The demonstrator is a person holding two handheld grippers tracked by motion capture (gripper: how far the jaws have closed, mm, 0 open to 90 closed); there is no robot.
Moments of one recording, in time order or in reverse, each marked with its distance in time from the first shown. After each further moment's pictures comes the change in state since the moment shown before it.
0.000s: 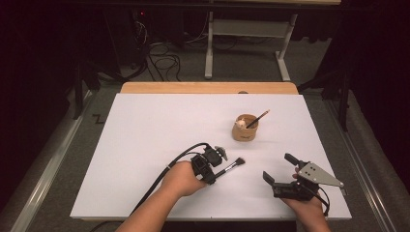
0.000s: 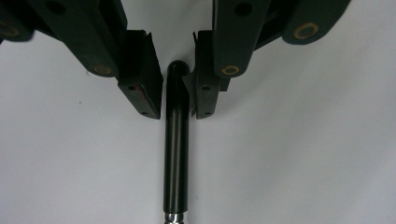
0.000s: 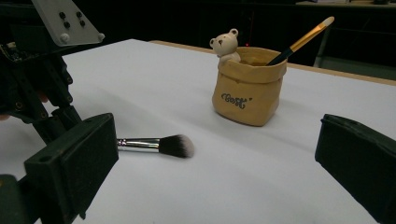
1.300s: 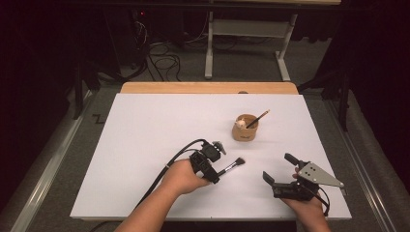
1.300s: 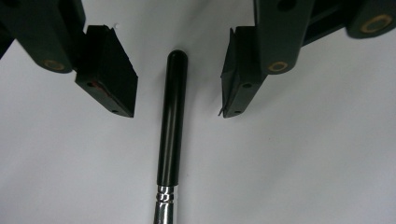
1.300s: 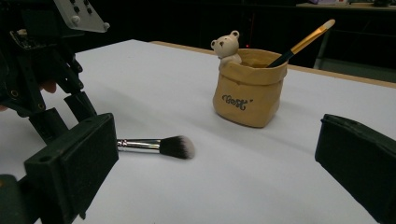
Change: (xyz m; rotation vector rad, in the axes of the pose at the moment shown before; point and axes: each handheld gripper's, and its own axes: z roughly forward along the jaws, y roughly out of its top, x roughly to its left) left arm 0.007 0.001 -0.007 -0.064 -0.032 -0.074; right arm 0.001 0.001 0.000 -0.004 0.000 -0.006
